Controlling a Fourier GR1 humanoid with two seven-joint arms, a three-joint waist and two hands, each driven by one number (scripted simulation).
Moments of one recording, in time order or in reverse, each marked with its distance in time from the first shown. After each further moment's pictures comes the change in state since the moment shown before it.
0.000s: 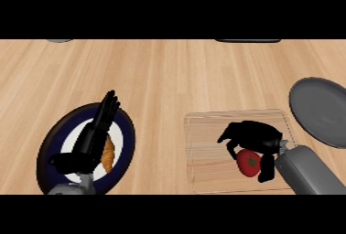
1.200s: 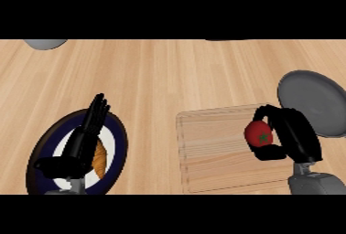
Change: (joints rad) left arm 0.047 0.008 0.040 -0.047 0.006 0.005 0.030; right arm 0.251 0.231 -0.393 -0.450 -0.011 -0.299 0.644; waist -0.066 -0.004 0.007
